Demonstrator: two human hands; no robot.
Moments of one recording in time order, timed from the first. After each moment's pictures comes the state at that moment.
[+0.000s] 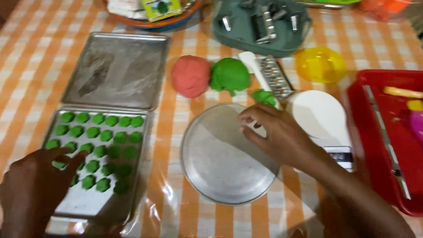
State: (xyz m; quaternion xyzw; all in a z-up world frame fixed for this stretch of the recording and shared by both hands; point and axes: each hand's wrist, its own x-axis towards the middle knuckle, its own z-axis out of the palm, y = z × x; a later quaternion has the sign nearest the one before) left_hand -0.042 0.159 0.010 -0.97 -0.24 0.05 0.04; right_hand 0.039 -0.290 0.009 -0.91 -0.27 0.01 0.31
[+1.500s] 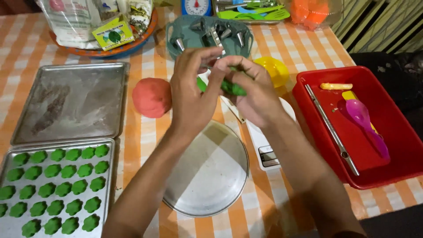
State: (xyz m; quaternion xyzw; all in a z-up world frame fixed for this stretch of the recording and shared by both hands) left_hand 0.093 -0.154 0.062 -0.73 0.27 -0.26 -0.57; right_hand 0.090 -0.305 0.052 -0.52 -0.13 0.01 0.84
